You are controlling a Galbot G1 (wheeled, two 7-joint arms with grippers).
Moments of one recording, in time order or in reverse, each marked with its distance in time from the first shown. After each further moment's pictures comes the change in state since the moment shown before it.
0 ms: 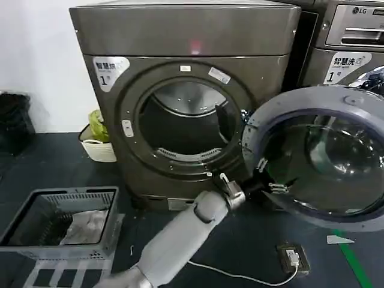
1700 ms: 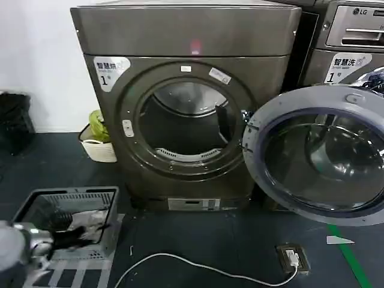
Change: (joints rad) left arm 0.812 1.157 -0.852 -0.619 1.398 -0.534 0.096; right arm 0.074 -0.211 -0.185 -0.168 0.035 0.019 -0.110
